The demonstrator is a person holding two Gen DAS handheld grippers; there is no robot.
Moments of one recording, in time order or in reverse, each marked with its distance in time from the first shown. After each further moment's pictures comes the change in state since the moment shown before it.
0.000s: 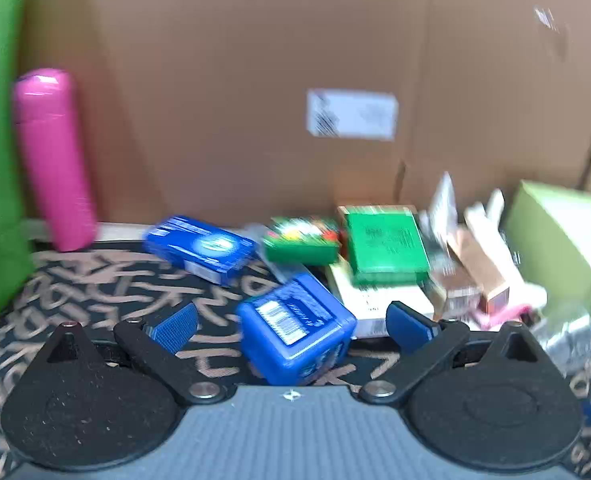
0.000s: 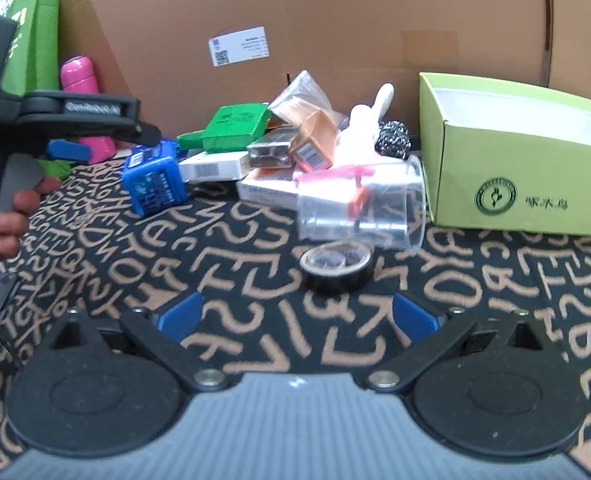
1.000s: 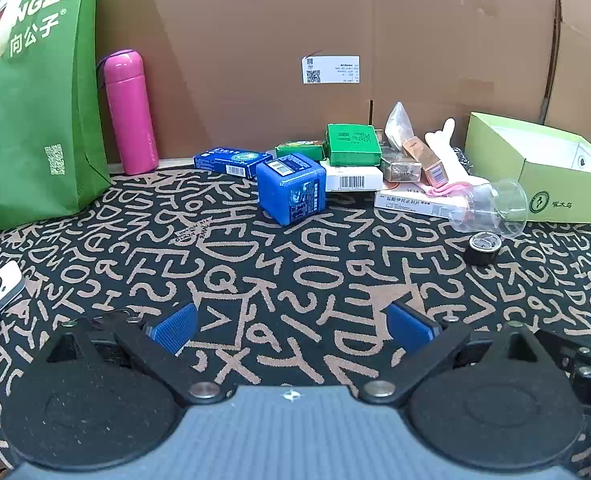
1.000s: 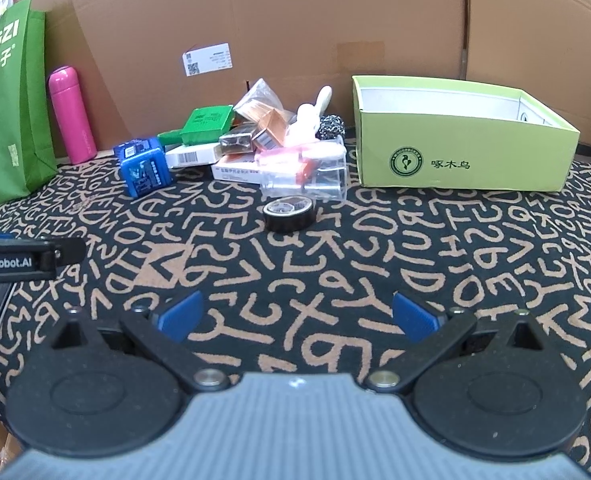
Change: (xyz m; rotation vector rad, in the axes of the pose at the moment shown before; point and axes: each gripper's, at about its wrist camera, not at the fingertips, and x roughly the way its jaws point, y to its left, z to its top) left arm -0.130 -0.040 -0.105 -0.006 0.015 0.131; right arm -0.086 0.006 -0.040 0.063 -0.008 -0.127
